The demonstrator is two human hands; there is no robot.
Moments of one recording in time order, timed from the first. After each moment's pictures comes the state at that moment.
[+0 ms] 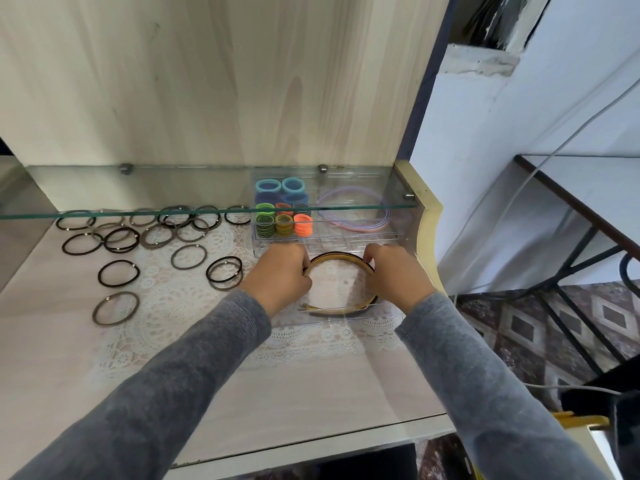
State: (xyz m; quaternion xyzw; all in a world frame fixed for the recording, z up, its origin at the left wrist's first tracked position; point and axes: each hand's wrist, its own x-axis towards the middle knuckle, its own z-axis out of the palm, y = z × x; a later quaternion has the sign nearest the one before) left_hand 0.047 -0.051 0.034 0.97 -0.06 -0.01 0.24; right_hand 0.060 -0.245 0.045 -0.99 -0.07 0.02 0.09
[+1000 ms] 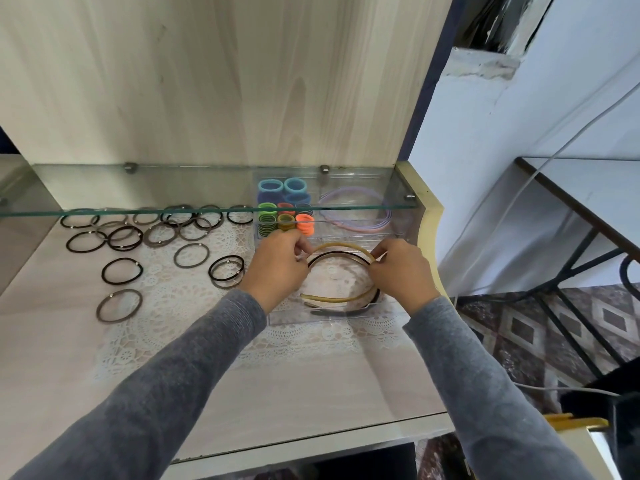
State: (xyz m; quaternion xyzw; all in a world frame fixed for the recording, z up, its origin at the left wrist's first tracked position) left_hand 0.046 -0.047 0.036 0.93 -0.03 0.08 0.37; right_hand 0.052 -0.242 0.055 -0.97 0.04 -0.02 0.23
